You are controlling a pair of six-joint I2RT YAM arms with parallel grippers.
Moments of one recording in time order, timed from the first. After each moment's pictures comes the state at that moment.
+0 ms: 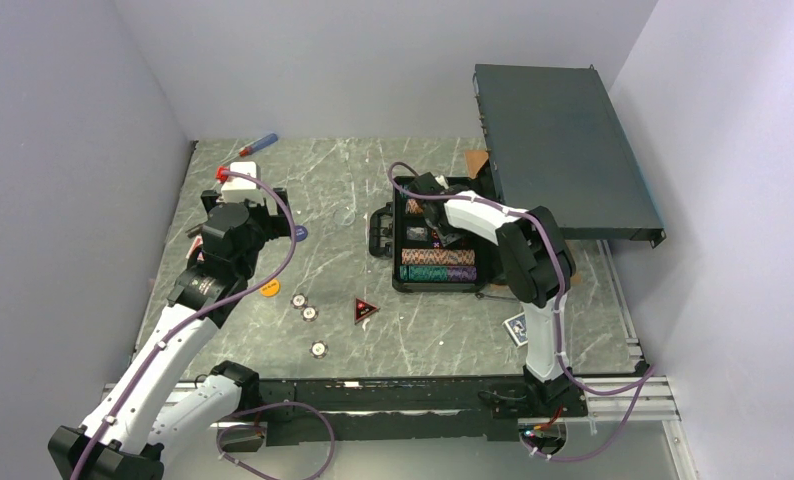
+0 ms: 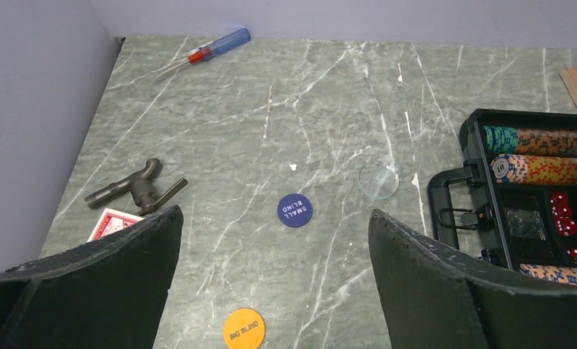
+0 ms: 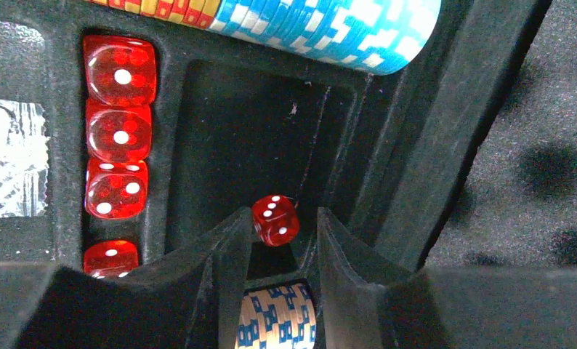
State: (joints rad) left arm -0.37 0.84 0.85 -0.23 -0.42 -0.12; right arm 0.53 2.07 1.47 -0.67 0.54 0.11
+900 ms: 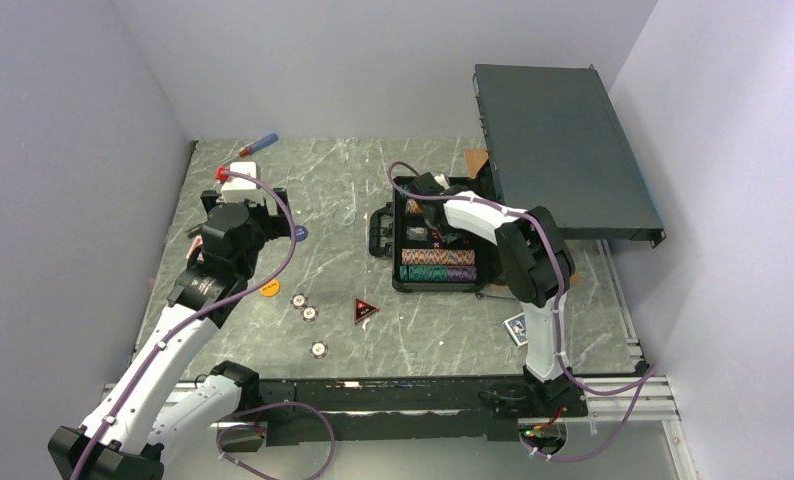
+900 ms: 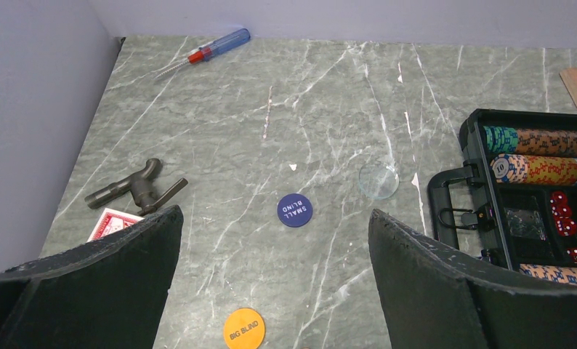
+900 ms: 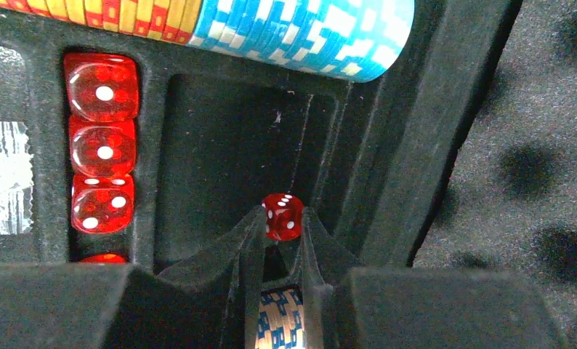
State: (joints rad) left arm -0.37 0.84 0.85 -0.23 -0.42 -0.12; right arm 0.53 2.08 1.47 -0.66 0.57 0.12
